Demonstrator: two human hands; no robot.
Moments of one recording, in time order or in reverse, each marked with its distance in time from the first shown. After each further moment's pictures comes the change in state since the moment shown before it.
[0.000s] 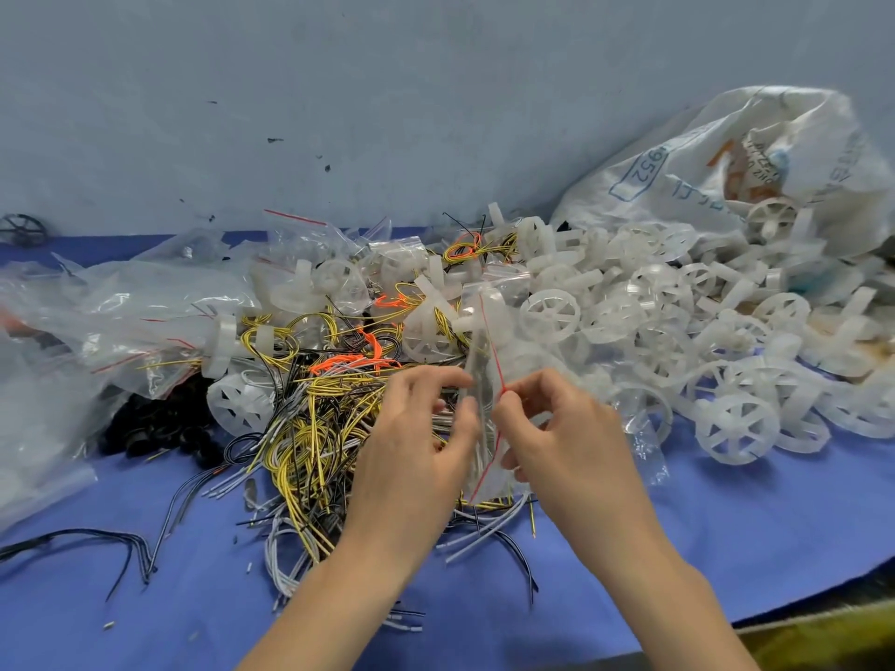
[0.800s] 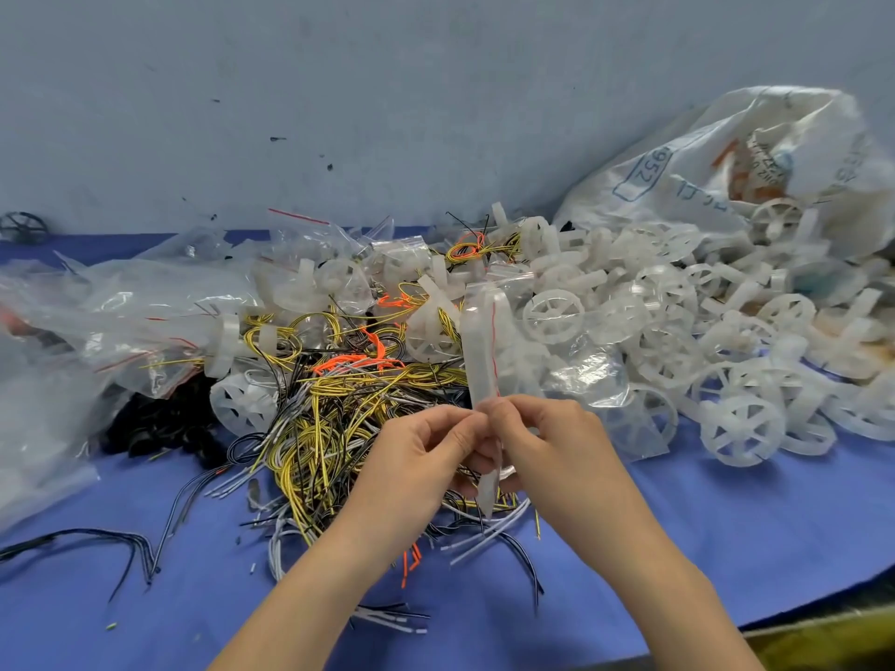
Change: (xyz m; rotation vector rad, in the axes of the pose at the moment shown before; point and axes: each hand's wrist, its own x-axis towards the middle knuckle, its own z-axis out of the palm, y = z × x) left_hand 0.003 -0.009 -0.004 -0.613 -0.325 -0.319; right_hand 0.005 0.007 0.006 -0.027 -0.193 0.021
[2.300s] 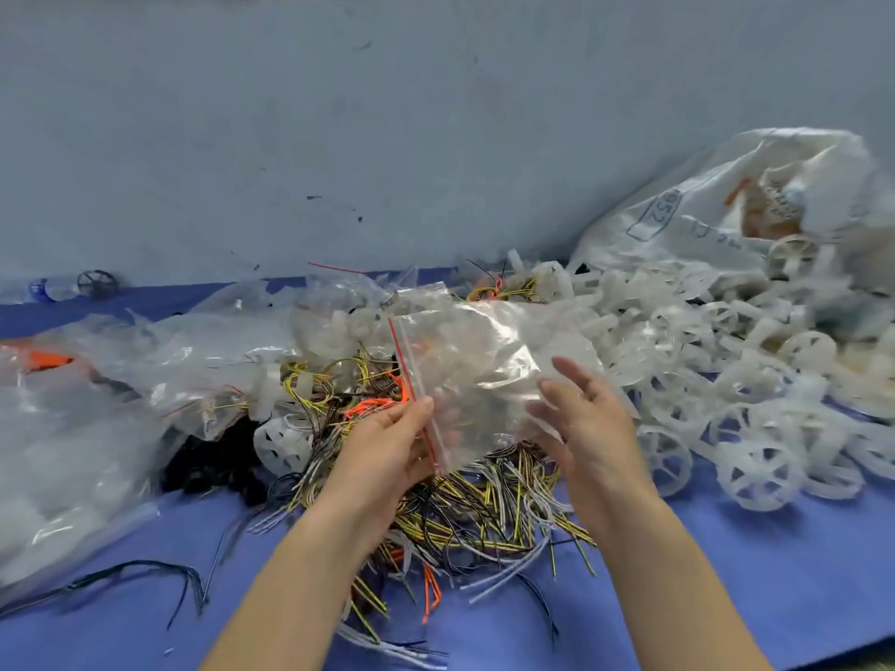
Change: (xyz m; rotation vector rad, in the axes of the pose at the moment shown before) left_hand 0.024 0.036 -0.034 -0.272 0.262 -0.266; right_hand 0.046 -0.010 -0.015 0.872 0.202 0.255
